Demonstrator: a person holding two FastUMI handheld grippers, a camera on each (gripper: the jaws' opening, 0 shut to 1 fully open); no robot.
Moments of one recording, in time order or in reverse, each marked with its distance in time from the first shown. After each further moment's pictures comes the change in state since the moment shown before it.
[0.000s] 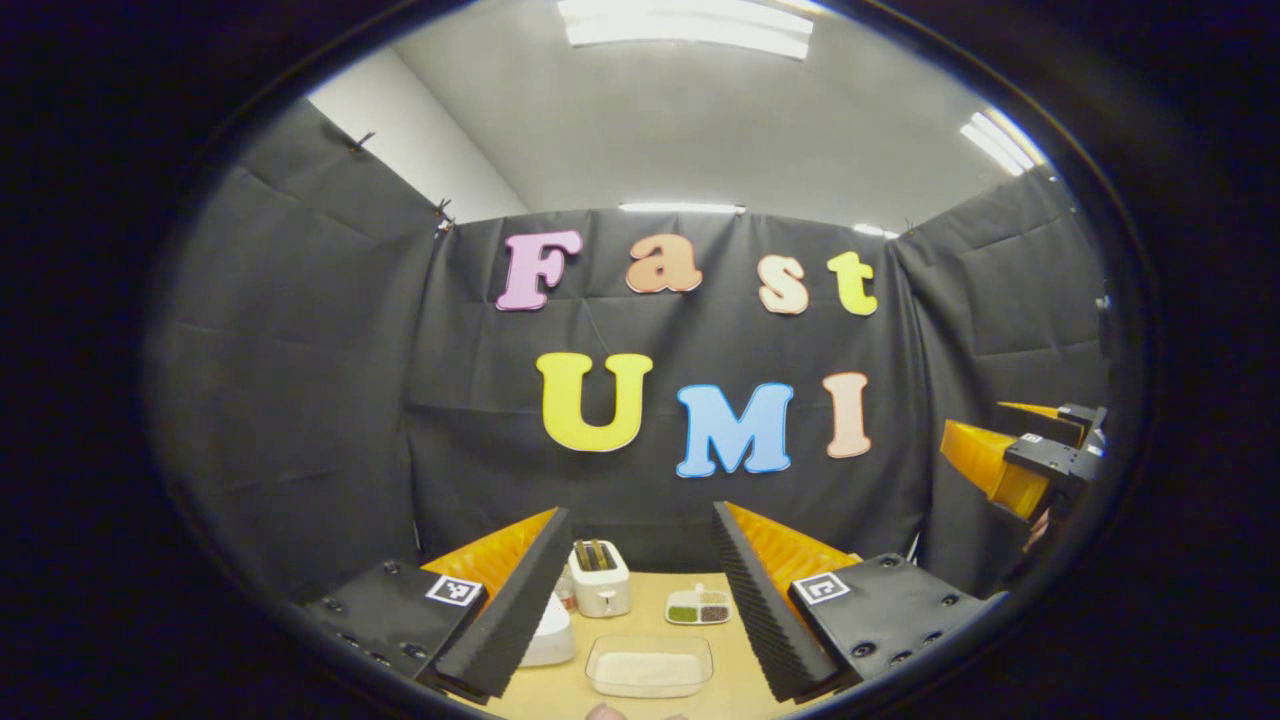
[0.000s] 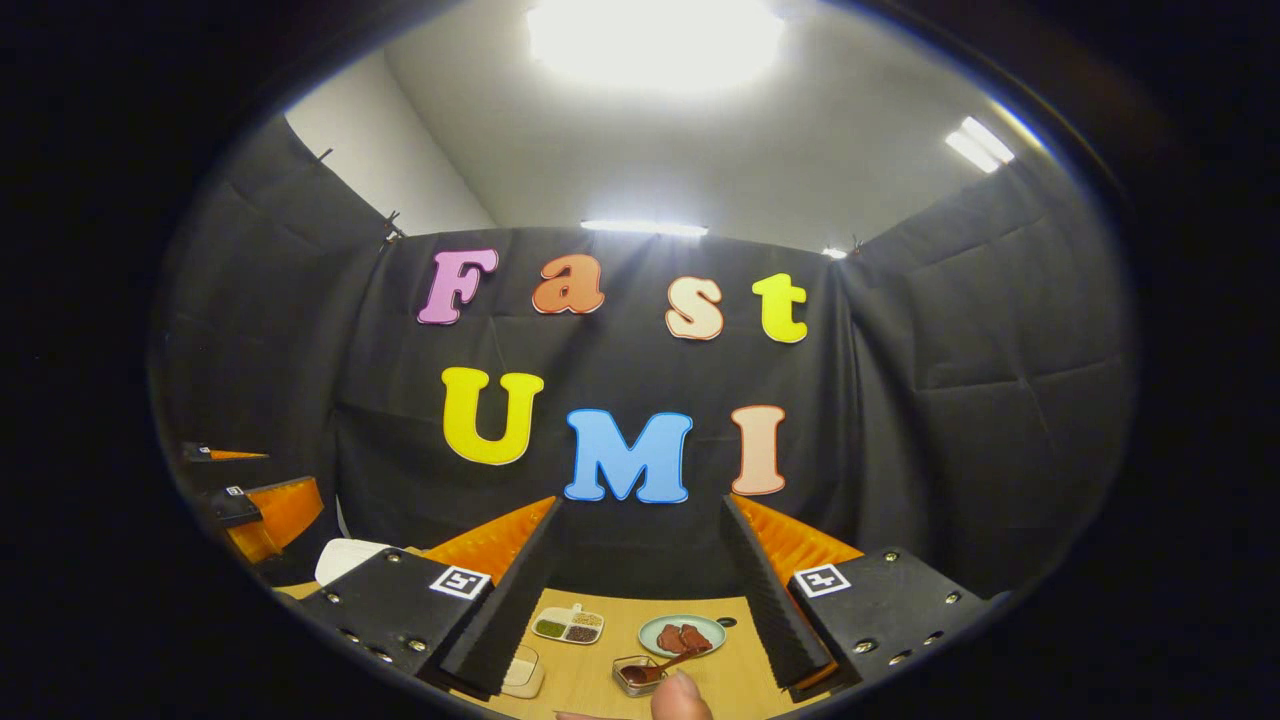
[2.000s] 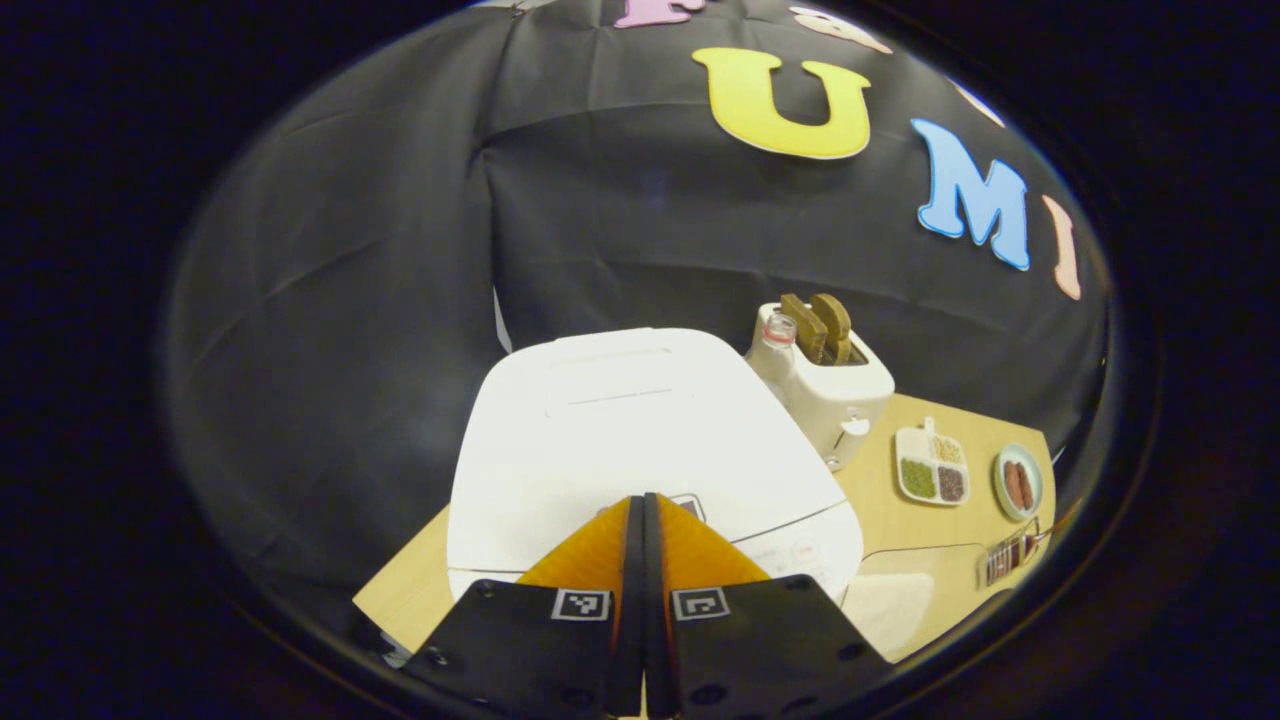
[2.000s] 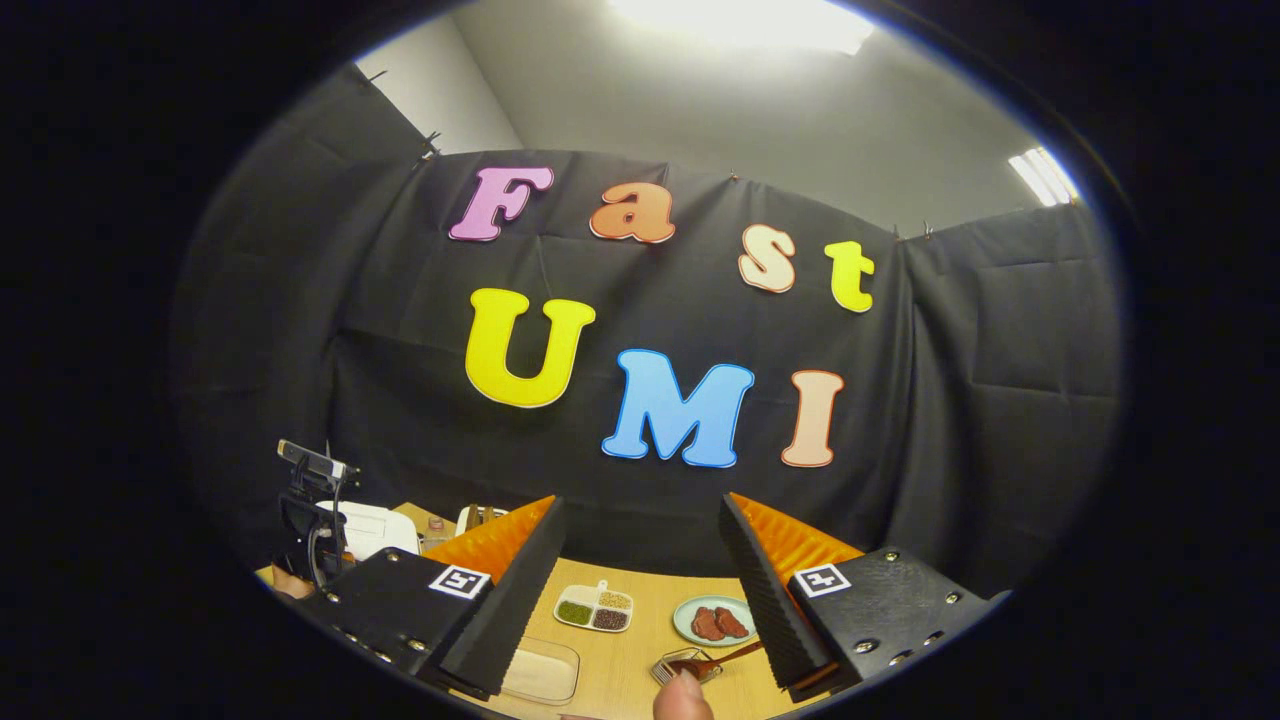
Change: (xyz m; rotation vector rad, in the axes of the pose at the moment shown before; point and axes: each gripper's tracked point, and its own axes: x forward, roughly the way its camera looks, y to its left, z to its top) left arm 0.217 0.244 -0.381 -0.138 0.675 0.341; right arm 0.095 0.130 -0.058 -0.127 0.159 0.005
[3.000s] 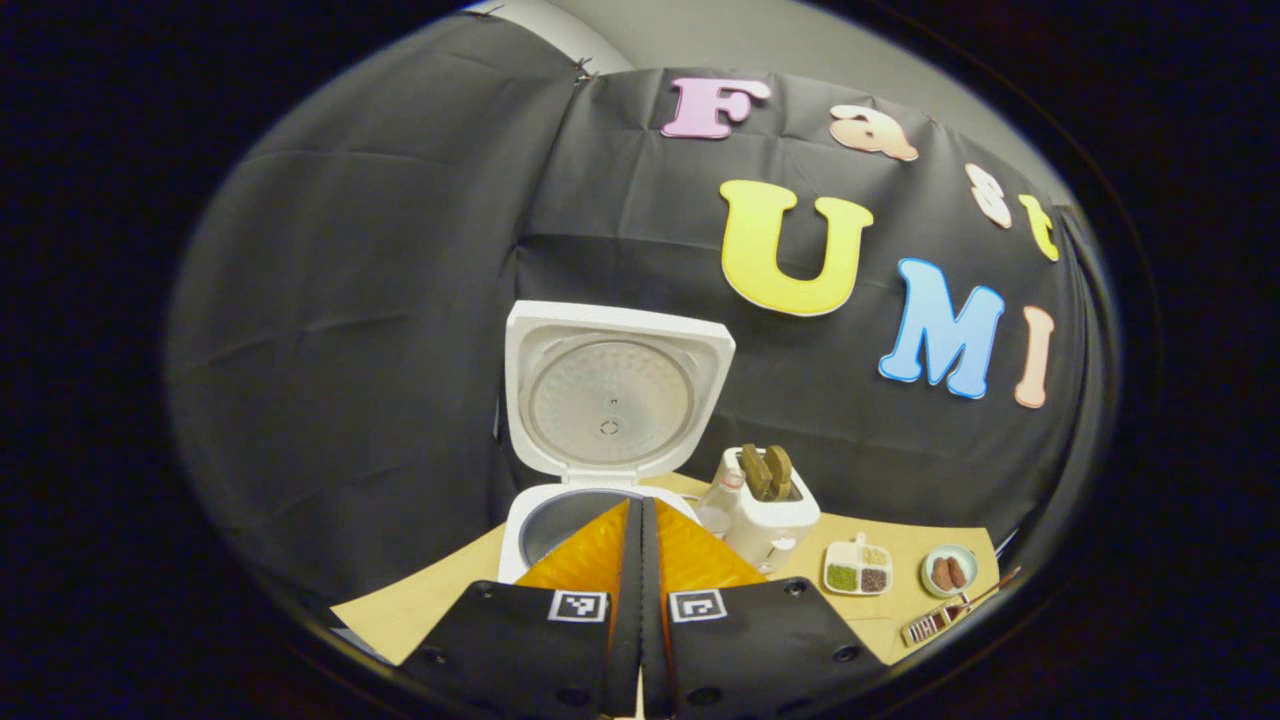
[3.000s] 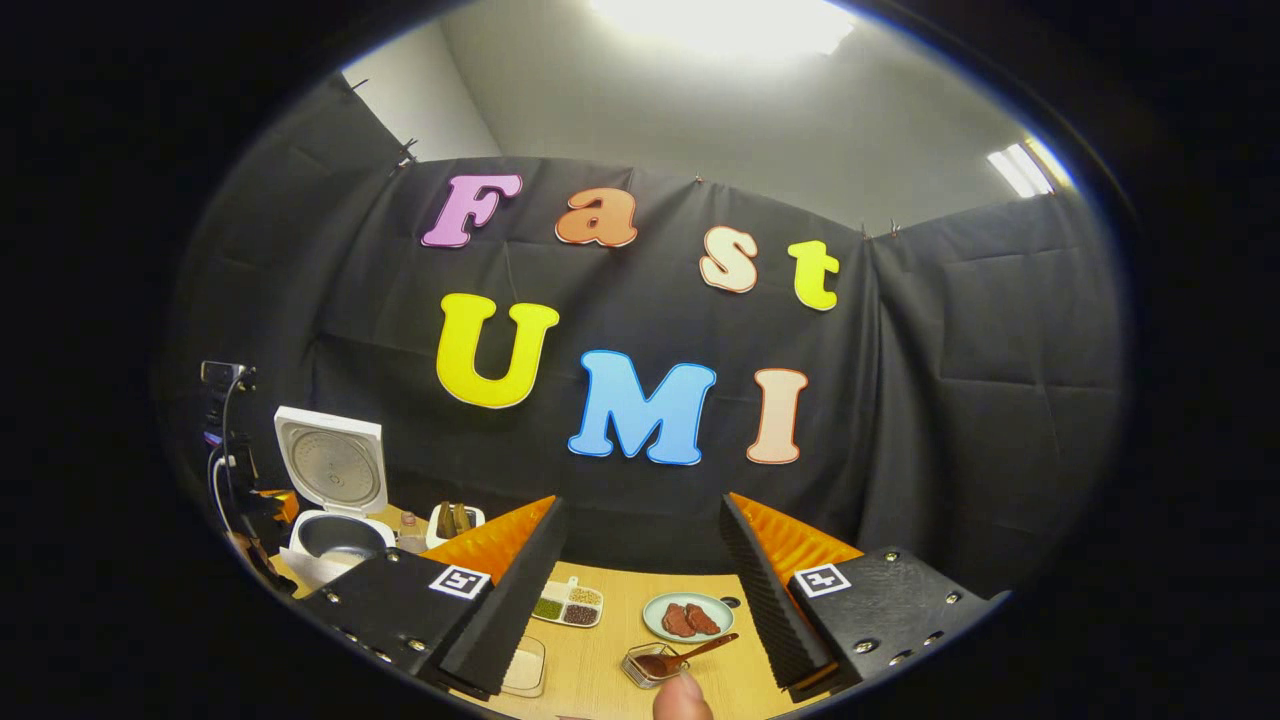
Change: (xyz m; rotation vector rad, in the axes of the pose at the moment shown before) left arm -0.102 0.005 0.085 -0.078 -0.351 -0.081; right arm -0.027 -0.064 -0.013 0.019 -0.008 -0.070
